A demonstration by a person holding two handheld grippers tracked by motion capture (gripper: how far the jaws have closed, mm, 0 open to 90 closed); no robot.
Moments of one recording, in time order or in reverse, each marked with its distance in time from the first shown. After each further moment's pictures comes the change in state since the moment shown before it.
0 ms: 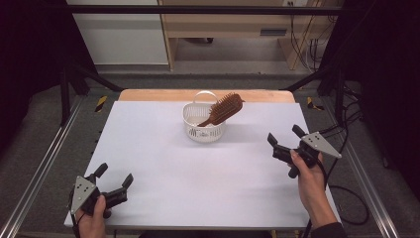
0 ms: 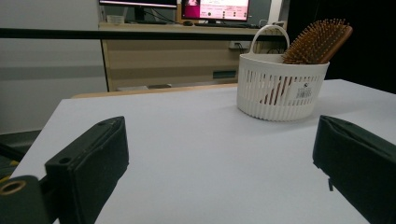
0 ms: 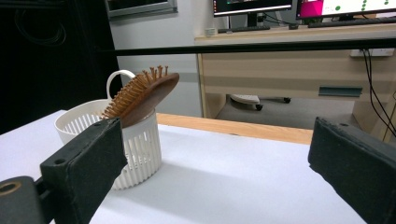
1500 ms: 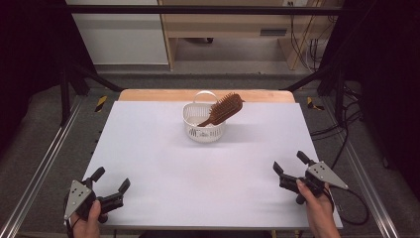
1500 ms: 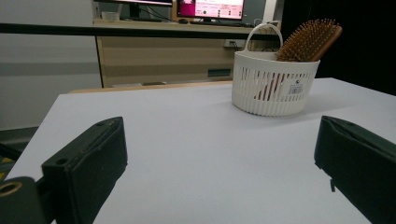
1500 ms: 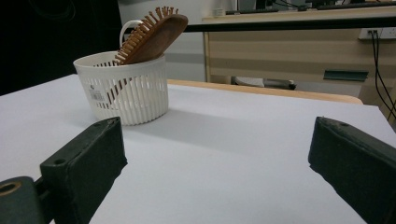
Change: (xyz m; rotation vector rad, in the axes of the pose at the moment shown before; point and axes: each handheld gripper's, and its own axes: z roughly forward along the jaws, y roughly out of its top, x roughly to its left) left arm 0.003 -0.002 -0.013 0.011 -0.026 -0.013; right arm -0.003 -0.058 -0.053 0.048 0.033 -0.025
